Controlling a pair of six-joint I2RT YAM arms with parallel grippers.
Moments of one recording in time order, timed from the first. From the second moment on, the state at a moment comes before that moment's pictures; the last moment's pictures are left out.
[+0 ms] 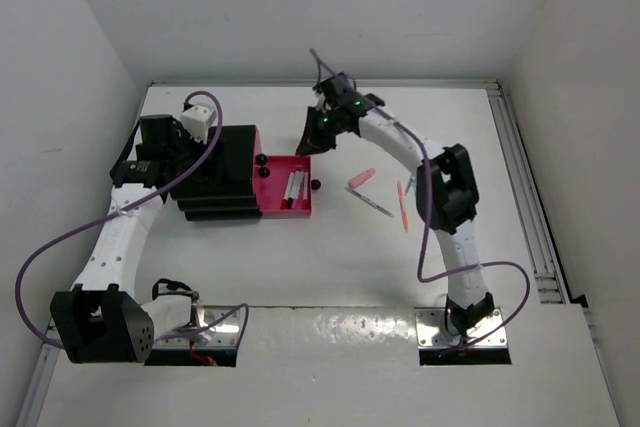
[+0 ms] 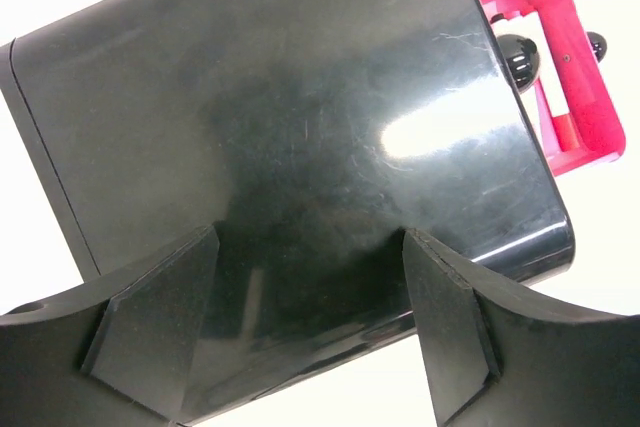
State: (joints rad) left arm 0.03 1.14 1.03 -0.57 0.26 0.25; right arm 0.57 2.27 1.94 -0.61 -0.40 0.64
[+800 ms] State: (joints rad) left arm 0.03 1.14 1.04 -0.58 0.20 0.23; right arm 0.43 2.17 1.58 -0.59 -0.39 0.57
